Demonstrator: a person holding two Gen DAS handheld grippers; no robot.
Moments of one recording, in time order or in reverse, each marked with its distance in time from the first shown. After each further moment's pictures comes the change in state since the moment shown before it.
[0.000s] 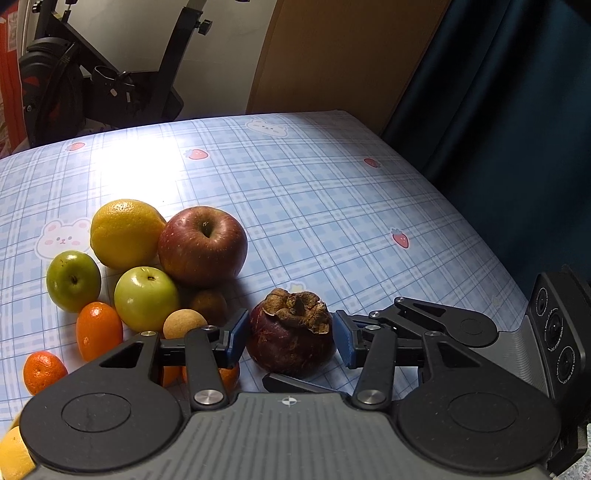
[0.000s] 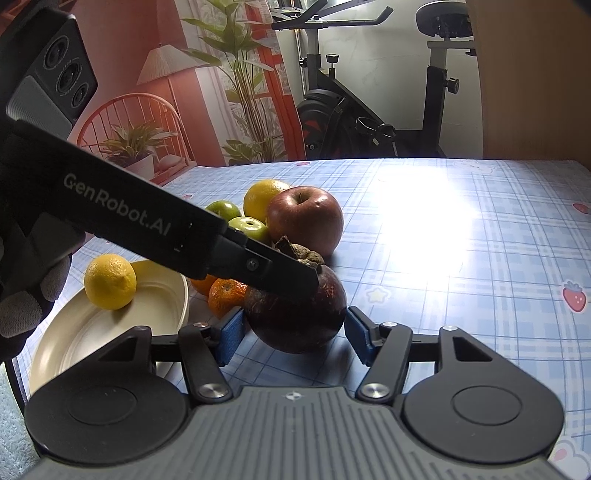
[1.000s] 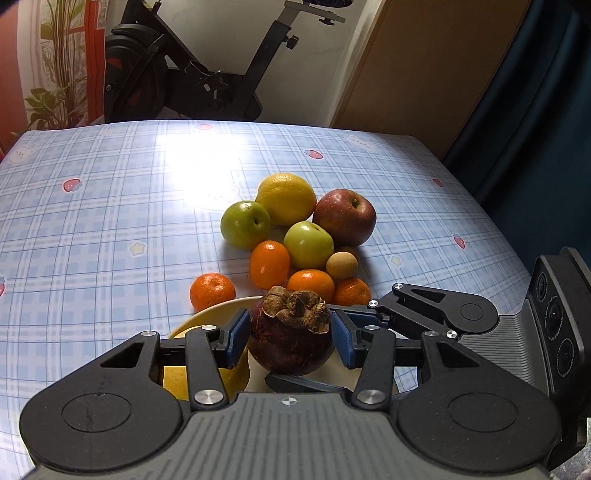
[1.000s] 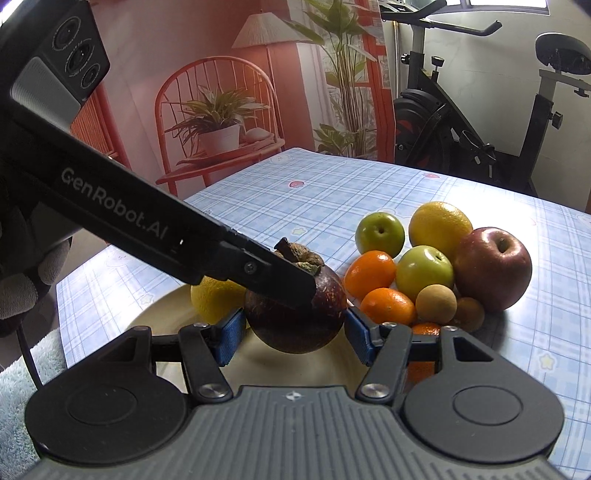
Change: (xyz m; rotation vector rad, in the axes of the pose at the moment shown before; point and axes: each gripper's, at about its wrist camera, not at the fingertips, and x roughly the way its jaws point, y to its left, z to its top) left arm -0.099 0.088 -0.047 -0.130 -0.034 0.127; right arm 0.055 0.113 0.013 -0.211 0.074 0.167
